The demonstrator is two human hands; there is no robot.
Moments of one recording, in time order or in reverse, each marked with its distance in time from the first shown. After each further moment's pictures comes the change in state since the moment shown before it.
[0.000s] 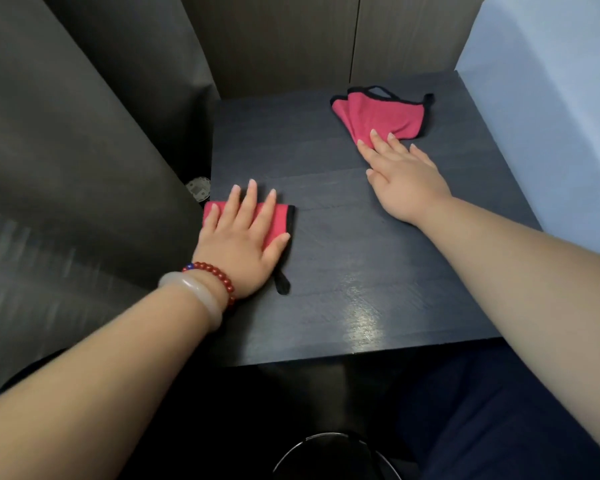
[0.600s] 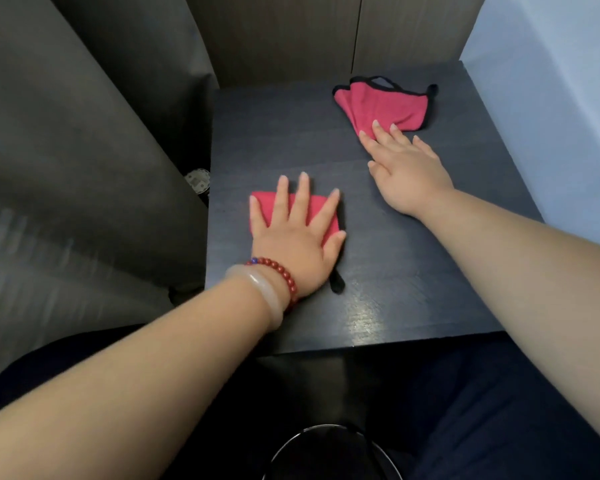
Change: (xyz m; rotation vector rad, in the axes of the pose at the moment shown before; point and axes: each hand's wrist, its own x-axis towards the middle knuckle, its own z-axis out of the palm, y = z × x) left_hand 0.003 0.077 0.000 -0.044 0.015 0.071; right_hand -0.001 0.001 0.000 -0.001 -0.006 0.003
